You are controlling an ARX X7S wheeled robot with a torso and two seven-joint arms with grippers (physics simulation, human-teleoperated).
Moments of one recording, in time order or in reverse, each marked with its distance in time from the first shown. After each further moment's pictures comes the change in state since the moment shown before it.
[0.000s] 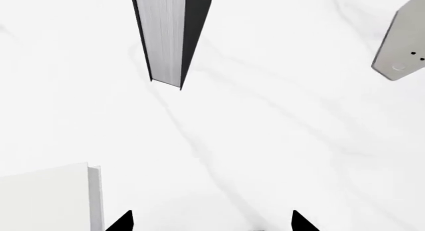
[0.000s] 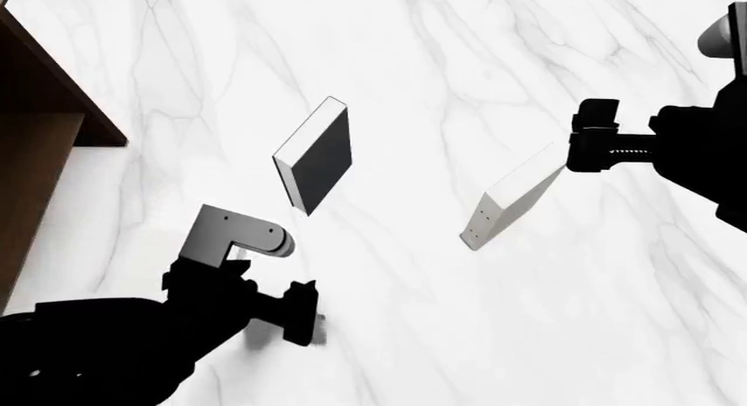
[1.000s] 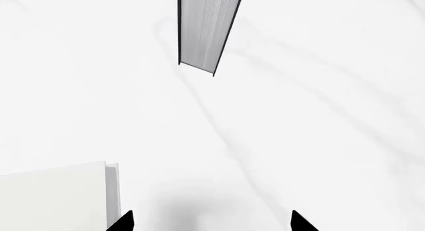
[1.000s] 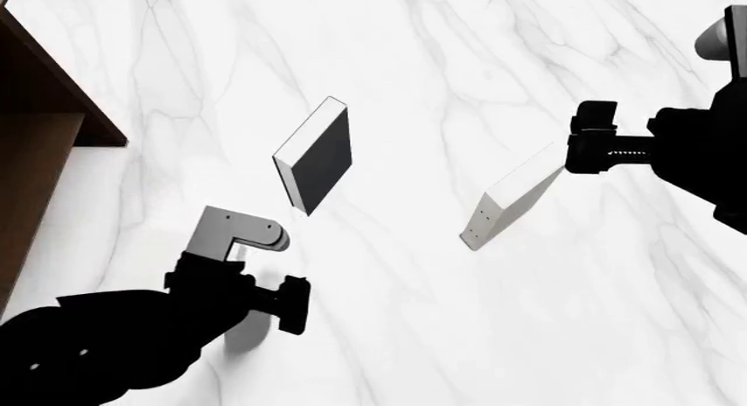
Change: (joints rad) left arm -0.022 0.008 0.095 -0.163 0.171 0.097 0.135; right arm -0.001 0.003 -0.013 0.003 -0.001 -0.010 -0.004
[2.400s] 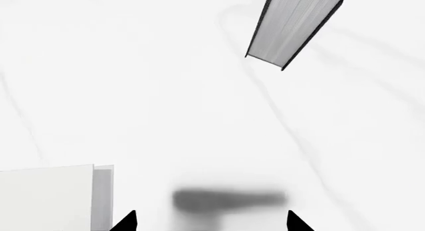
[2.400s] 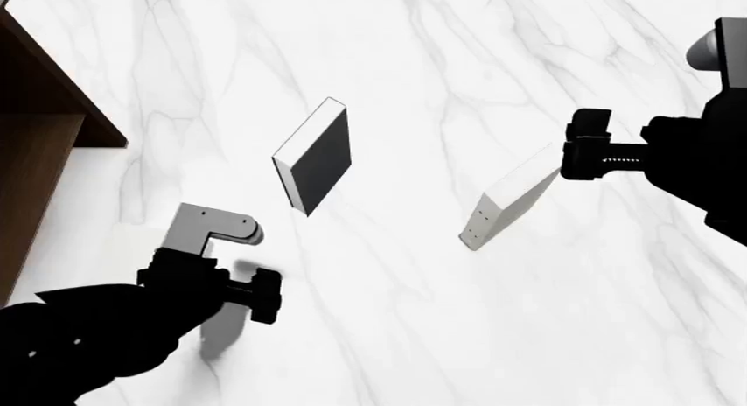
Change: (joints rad) left arm -0.025 -0.060 0.045 -0.101 0.070 0.066 0.061; right arm -0.027 0.004 -0.013 -0.004 -0.010 -0.030 -0.017
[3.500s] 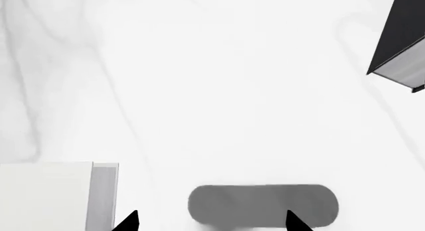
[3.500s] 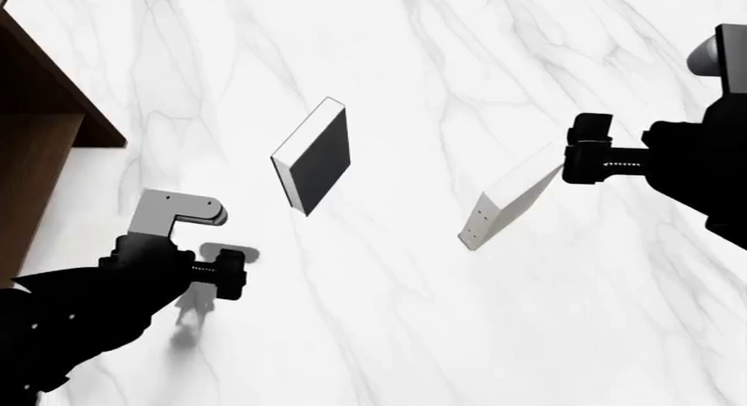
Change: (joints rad) left arm -0.067 -0.022 0.026 -0.193 0.134 0.077 0.081; right arm -0.013 0.014 -0.009 -0.002 0.006 -0.016 -0.005
